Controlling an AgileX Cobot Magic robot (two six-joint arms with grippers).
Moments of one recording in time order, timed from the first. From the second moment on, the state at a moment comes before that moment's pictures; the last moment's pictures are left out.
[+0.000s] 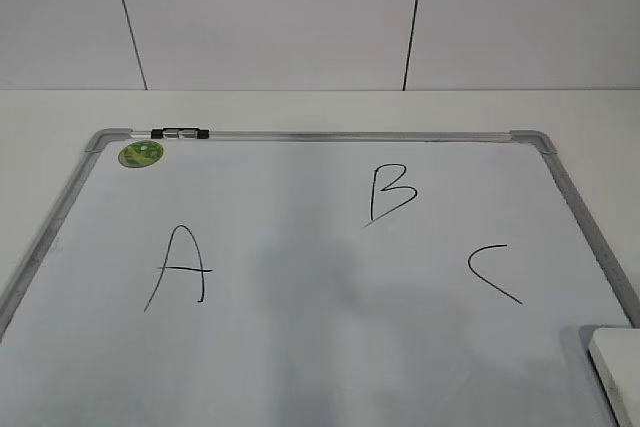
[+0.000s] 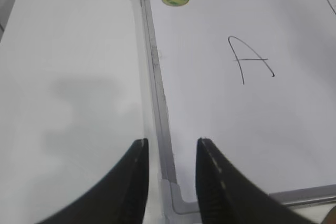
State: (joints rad) left arm -0.06 0.07 -0.52 -0.11 1.11 0.05; right arm -0.04 0.06 -0.53 0.15 1.21 -0.05
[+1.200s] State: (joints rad) left arm -0.06 1.23 -1.01 -0.05 1.14 0.00; right arm -0.04 0.65 -0.62 0.17 1.25 0.02
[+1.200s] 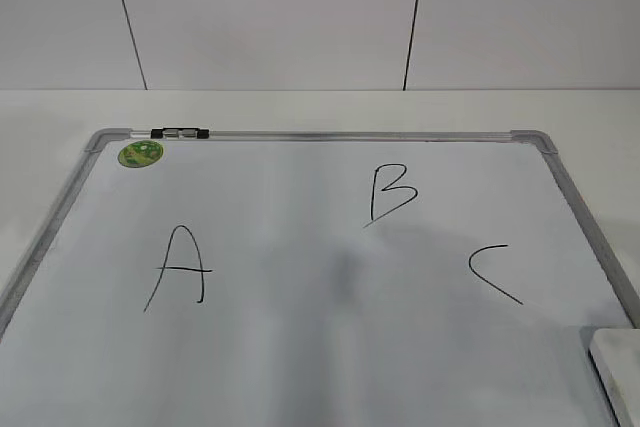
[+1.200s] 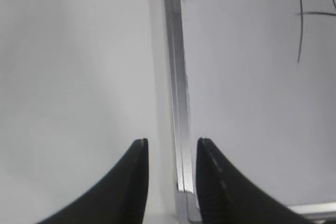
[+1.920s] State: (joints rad) left arm -0.06 1.77 -1.23 -0.02 0.96 0.03; right arm -0.04 0.65 -0.62 0.17 1.25 0.02
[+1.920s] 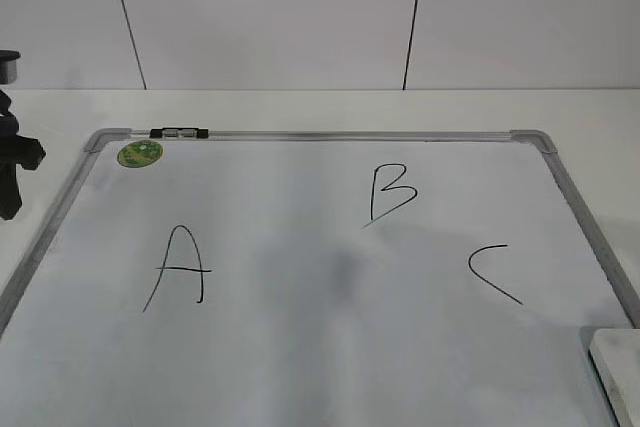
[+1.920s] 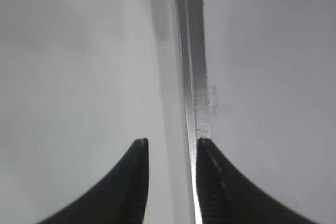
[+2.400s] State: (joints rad) left arm -0.10 1.88 -1.24 -0.02 0.89 0.03; right arm -0.04 0.65 -0.62 0.17 1.25 0.02
